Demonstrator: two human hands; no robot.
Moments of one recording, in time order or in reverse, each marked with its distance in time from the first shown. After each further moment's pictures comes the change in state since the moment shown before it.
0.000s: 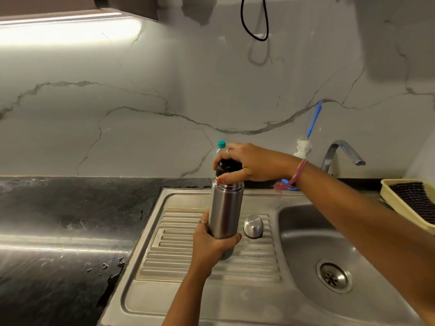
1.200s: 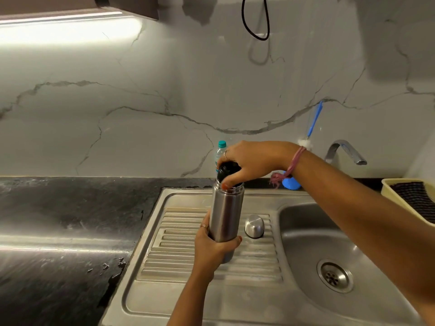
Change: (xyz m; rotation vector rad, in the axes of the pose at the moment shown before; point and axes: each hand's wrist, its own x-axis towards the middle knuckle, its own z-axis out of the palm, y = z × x) left_hand -0.002 -0.013 0.000 -0.028 0.014 -0.034; right_hand 0.010 -0.019 -0.015 -0.275 -0.176 0.094
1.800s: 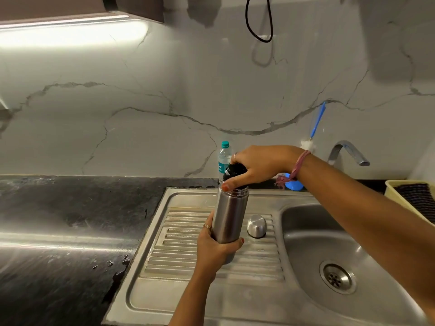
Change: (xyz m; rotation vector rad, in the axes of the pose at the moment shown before) left_hand -0.005 0.000 0.000 0.018 -0.003 0.015; right_hand -0.005 0.004 0.009 0.029 -0.047 0.078
